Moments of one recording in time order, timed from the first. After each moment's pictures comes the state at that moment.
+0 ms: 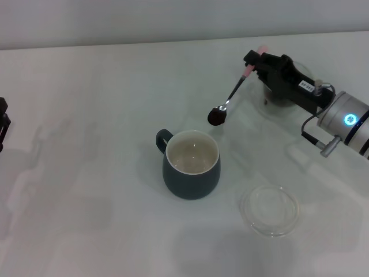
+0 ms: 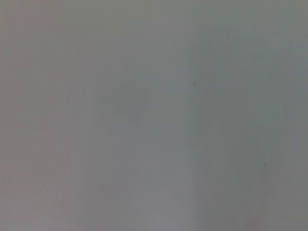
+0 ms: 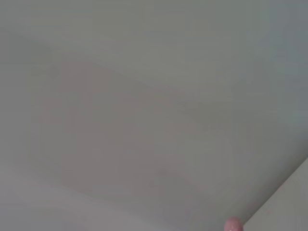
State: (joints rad) left arm -0.29 -2.08 1.72 0.16 -0.05 1.29 -0.19; right arm 0.58 2.03 -0.76 0.00 1.96 1.25 -1.41
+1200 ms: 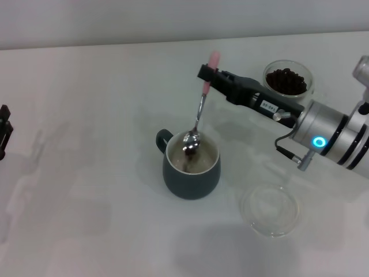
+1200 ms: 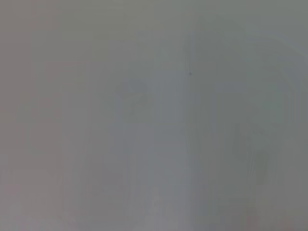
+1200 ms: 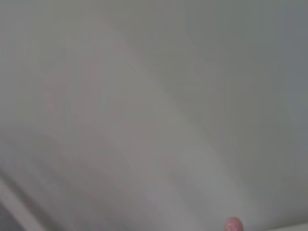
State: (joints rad) left arm -0.28 -2.08 1.74 0.15 -0.05 1.28 -0.19; right arm 0.65 2.03 -0.75 0.13 1.84 1.42 -2.01
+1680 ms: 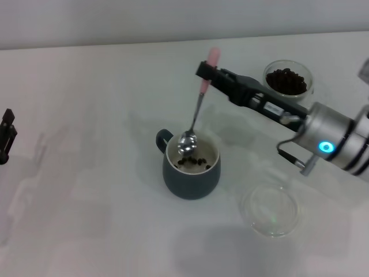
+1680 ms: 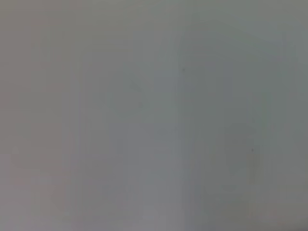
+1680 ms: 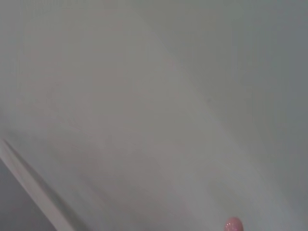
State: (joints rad) left arm -0.27 -2.08 1.76 0.15 -0.05 1.28 -0.19; right arm 0.64 2.03 -0.75 0.14 1.83 1.53 -1.99
